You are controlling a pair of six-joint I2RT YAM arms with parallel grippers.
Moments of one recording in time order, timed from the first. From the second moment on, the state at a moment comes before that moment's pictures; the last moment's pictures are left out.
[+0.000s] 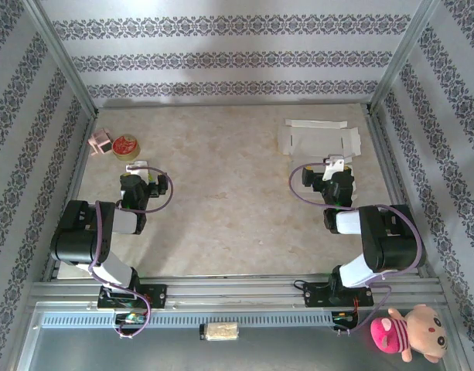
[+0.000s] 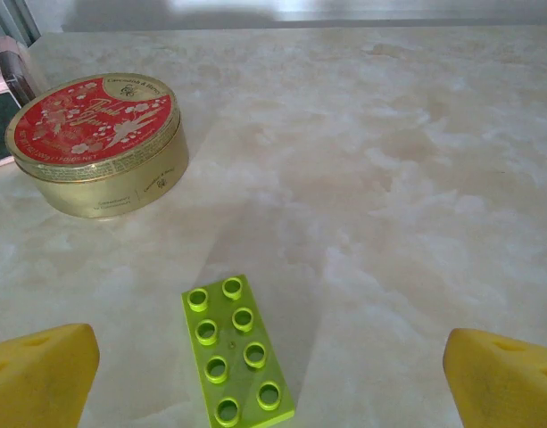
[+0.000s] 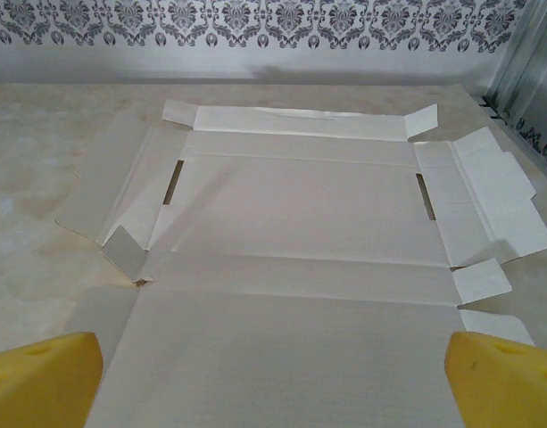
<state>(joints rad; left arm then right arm) 0.00 1.59 0.37 0.84 -0.10 -0.02 0.02 1.53 0.36 0.87 0.04 0.02</state>
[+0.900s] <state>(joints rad) -0.08 1.17 0.35 0.64 -0.22 -0.07 0.06 1.22 0.68 0.22 0.02 0.18</state>
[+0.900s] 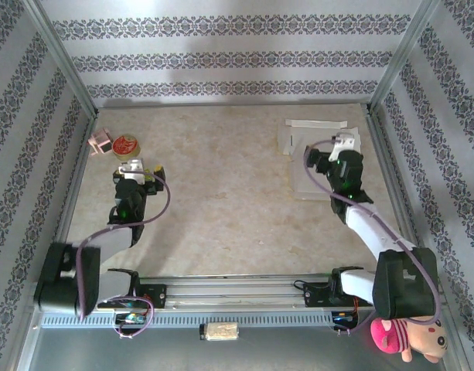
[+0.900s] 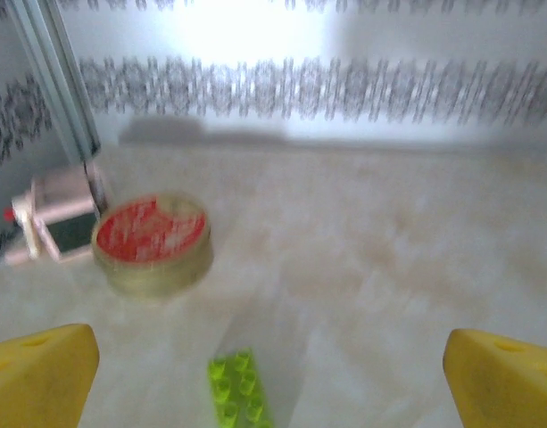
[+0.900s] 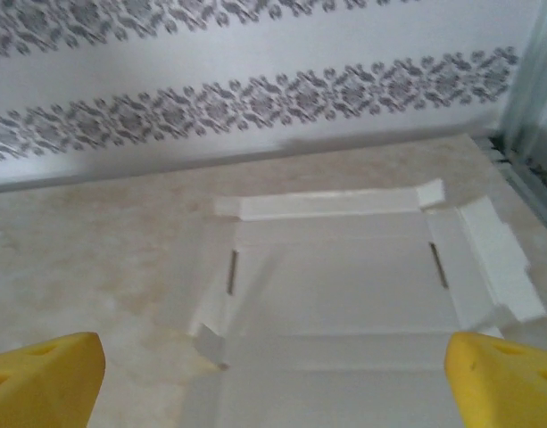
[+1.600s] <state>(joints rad) -0.60 1.32 0.72 0.19 0.24 -0.71 -0.15 2.15 1.90 -0.67 0.00 0.29</state>
